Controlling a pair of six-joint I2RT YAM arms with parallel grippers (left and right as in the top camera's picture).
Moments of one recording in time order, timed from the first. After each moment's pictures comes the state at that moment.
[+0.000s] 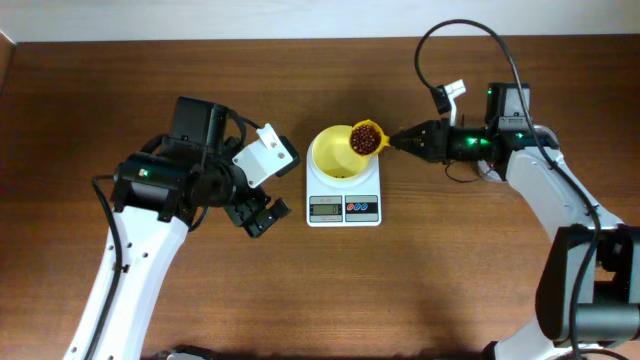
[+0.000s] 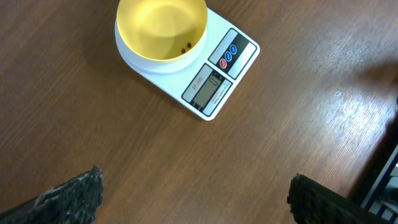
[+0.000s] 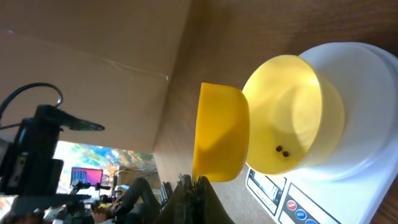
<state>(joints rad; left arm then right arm) -0.22 1.35 1.40 -1.19 0.36 0.67 0.00 1.79 1.19 -0.32 -1.22 0.31</state>
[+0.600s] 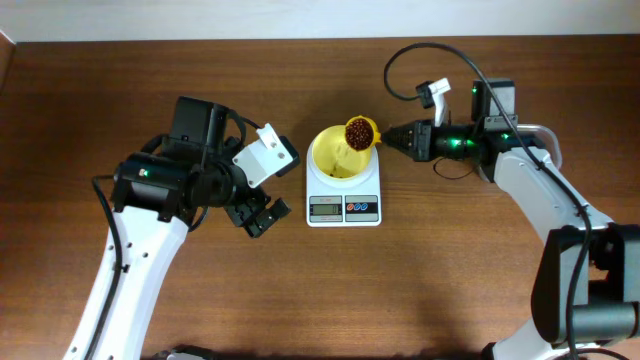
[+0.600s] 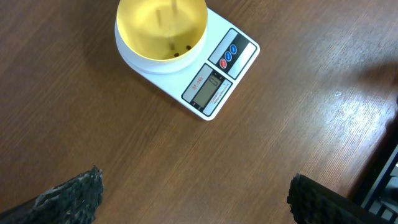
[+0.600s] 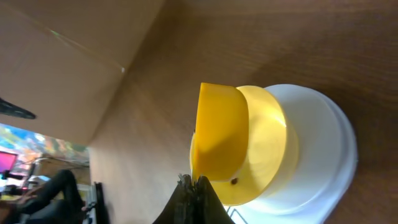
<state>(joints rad) -0.22 1.35 1.40 -1.19 0.36 0.67 0.07 1.79 1.19 -0.25 -1.04 0.10</state>
